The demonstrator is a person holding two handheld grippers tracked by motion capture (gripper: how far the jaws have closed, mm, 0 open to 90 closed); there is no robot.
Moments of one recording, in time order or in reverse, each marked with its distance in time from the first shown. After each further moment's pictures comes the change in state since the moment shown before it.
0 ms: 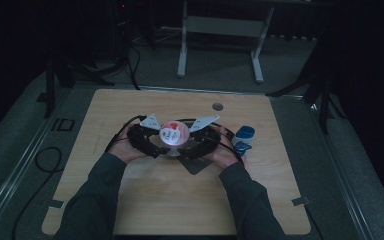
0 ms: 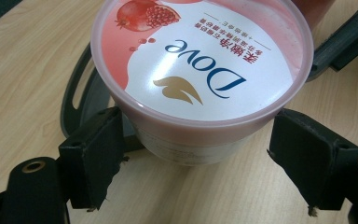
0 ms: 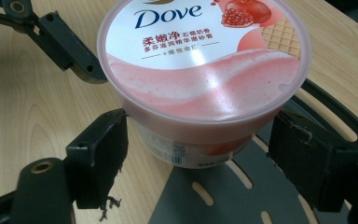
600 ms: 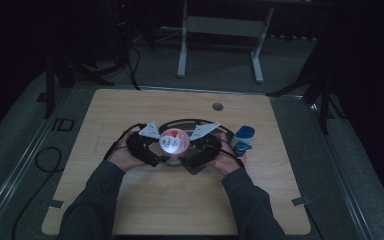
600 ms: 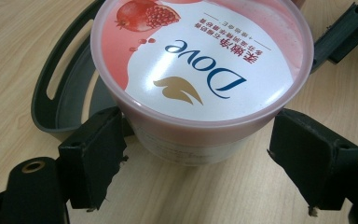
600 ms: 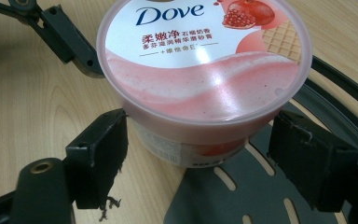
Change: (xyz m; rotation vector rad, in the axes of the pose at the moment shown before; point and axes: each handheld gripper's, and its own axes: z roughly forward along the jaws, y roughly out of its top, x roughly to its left) left arm -0.021 -0.012 -0.001 0.003 -0.011 0.015; right arm 0.016 -0.013 -0.004 0.014 0.034 -0.025
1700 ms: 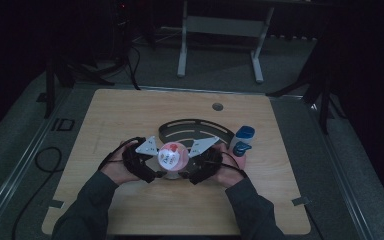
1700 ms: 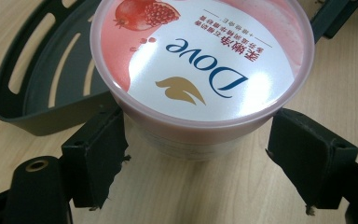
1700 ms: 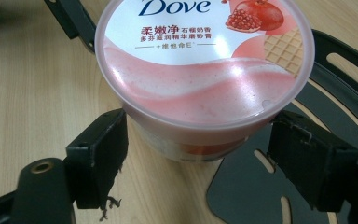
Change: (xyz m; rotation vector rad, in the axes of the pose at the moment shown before) left arm -0.036 -0.013 -0.015 0.032 -0.027 0.109; right arm 0.036 -0.011 -0.012 0.029 0.036 -0.098
